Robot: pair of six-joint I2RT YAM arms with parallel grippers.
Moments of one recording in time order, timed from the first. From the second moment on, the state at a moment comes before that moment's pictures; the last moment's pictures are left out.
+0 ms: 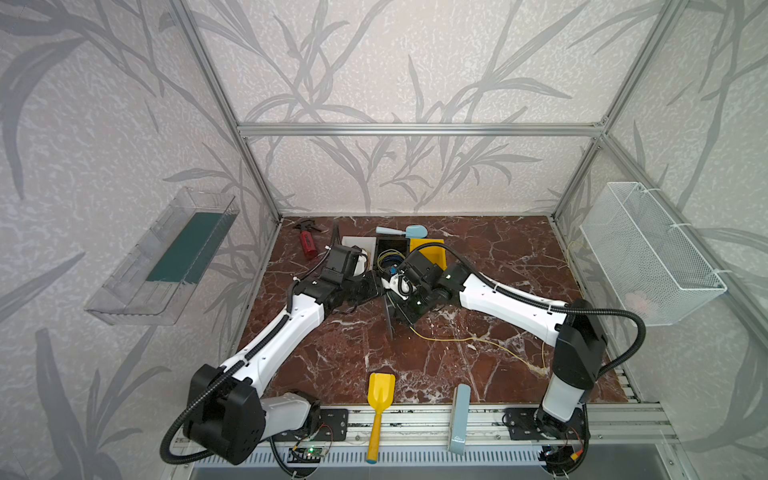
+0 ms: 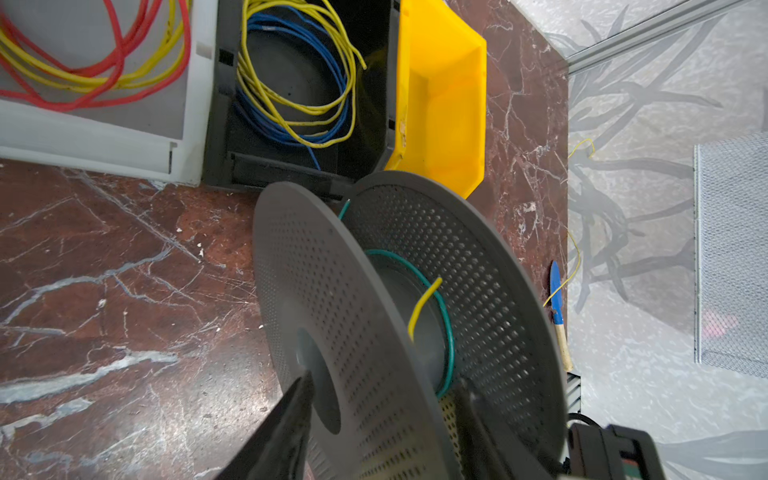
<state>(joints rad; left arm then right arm) -0.38 1.28 0.98 -0.54 0.35 -0.68 0.92 1.79 1.52 -0.78 -0.33 0.22</state>
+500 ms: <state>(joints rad) -0.40 1.29 1.00 -0.56 0.28 -0.68 0.92 1.80 1.58 -0.83 -0.30 0.25</state>
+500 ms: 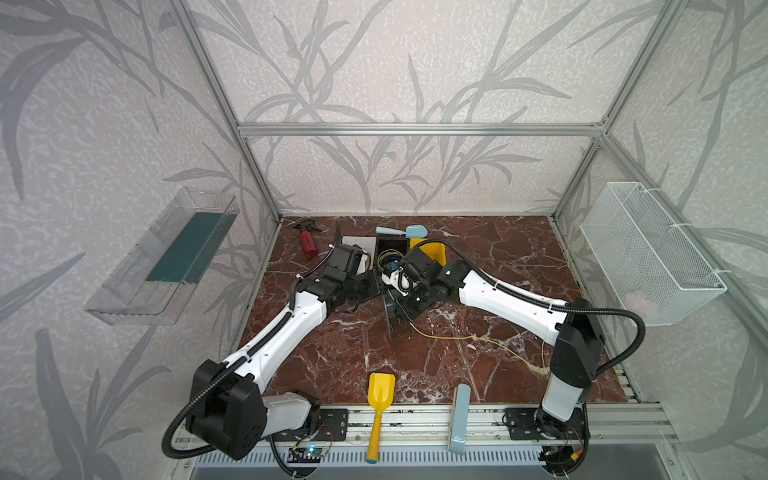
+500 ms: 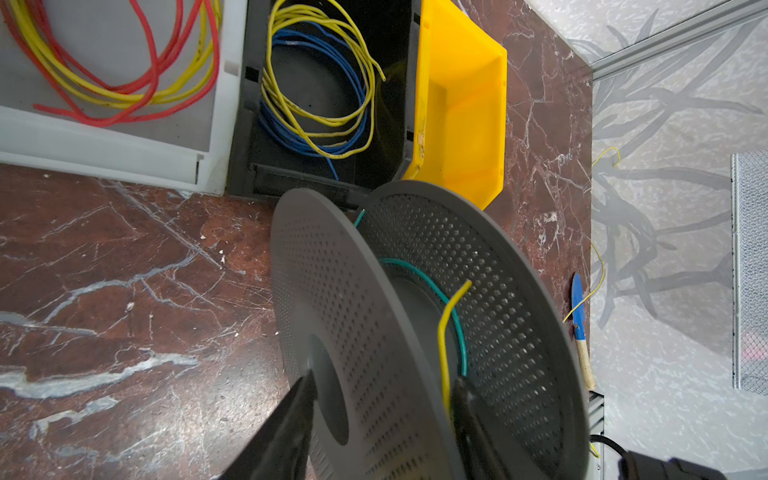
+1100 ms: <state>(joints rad) -0.41 1.20 0.92 -0.51 0.20 -0.72 0.92 1.85 1.64 -0.88 -0.32 0.28</state>
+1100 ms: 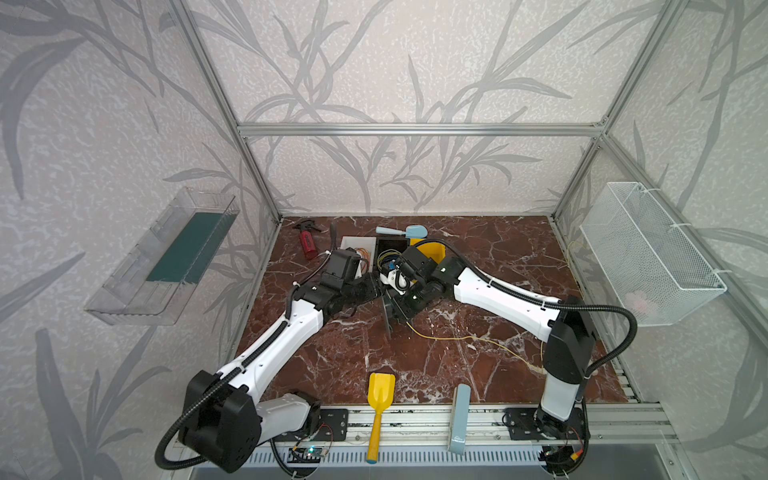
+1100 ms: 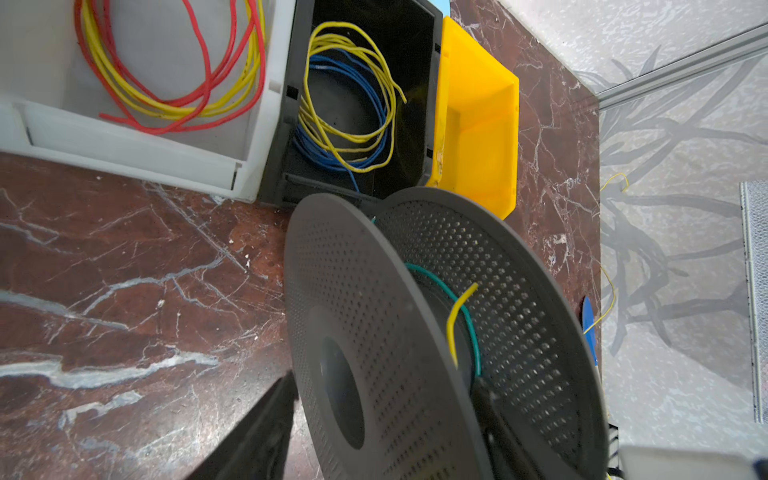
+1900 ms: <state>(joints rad) -0.43 1.17 0.87 -0.42 0.23 -0.73 0.93 1.82 1.62 -0.81 -0.25 0.26</state>
